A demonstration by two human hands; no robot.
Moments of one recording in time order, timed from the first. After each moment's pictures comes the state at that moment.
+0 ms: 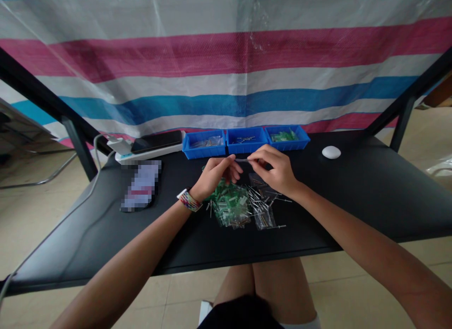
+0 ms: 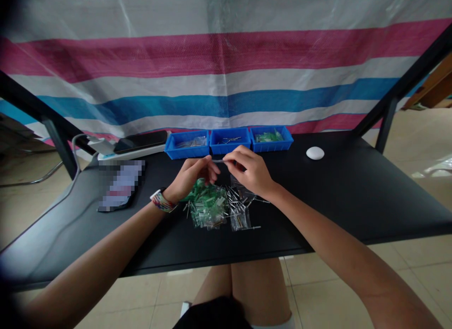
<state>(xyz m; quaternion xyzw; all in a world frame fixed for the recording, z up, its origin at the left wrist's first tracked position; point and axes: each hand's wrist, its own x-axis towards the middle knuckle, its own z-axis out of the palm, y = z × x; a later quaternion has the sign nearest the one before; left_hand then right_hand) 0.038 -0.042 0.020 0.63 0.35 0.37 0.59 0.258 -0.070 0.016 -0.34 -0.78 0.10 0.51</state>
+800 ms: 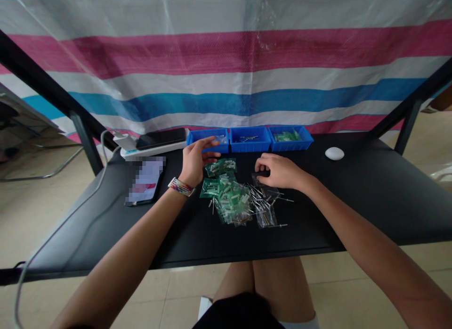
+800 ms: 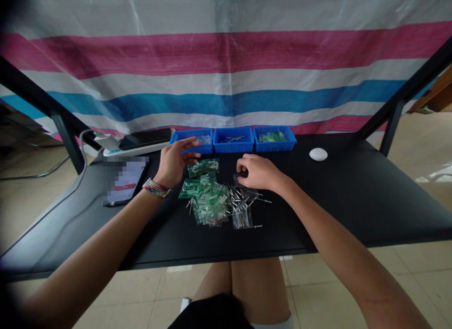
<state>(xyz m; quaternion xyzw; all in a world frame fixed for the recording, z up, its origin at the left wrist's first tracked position) 0.007 -0.009 0.024 0.44 0.45 0.57 0.53 0.283 -0.055 0.015 -0.48 -0.85 0.13 0.17</state>
